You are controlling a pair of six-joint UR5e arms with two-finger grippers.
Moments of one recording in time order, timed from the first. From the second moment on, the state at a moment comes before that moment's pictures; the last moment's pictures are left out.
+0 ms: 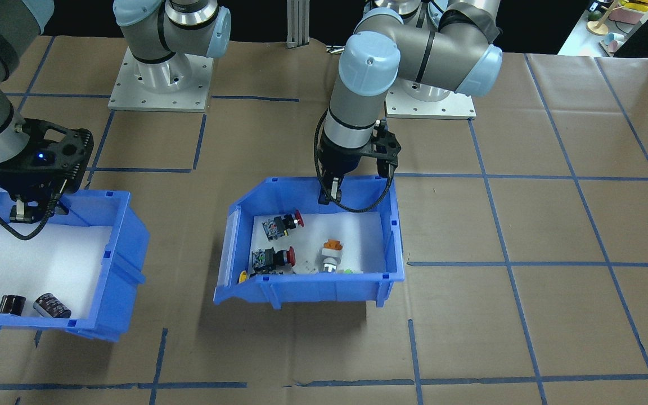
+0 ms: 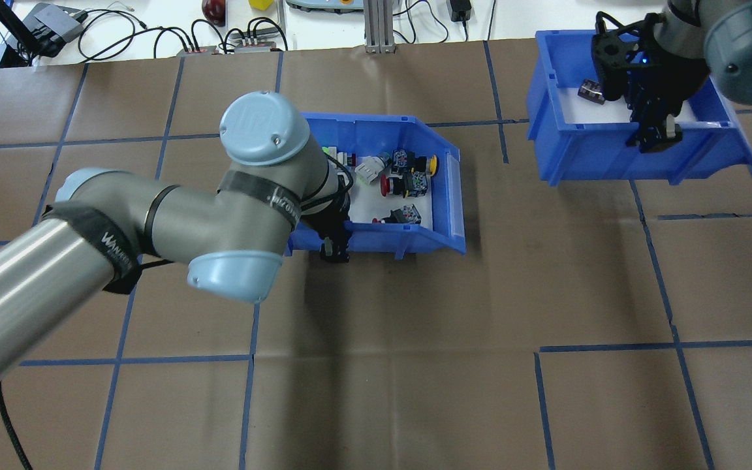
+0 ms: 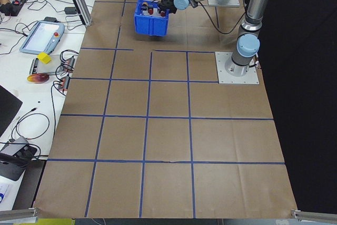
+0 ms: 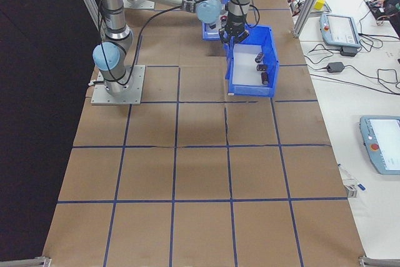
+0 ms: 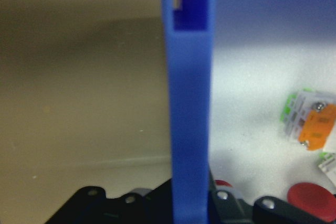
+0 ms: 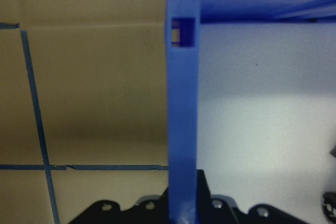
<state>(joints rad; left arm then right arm) -1.87 -1.78 -1.86 -0.92 1.45 -1.82 1.38 -1.45 1.64 -1.75 -1.67 -1.73</state>
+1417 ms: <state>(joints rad) -1.87 -2.12 -1.55 -0.84 1.34 -1.89 1.32 -1.74 2.05 -1.88 -1.67 -1.75</state>
